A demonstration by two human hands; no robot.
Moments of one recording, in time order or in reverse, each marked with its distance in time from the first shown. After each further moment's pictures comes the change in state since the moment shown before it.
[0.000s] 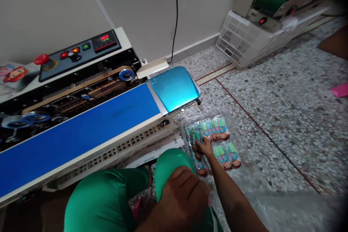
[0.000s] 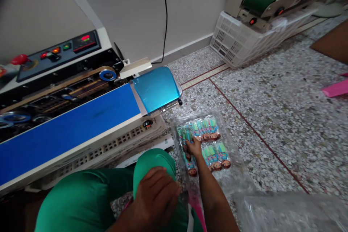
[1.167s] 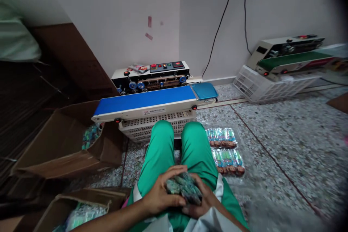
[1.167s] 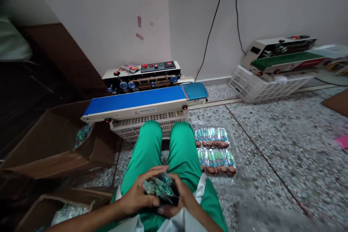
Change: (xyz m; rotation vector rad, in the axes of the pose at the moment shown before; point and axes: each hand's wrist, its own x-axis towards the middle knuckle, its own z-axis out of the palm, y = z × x) left_hand -0.245 0.127 -0.064 -1.014 0.260 -0.561; right_hand -0.397 -0.126 -0.078 0.340 -0.756 -0.655
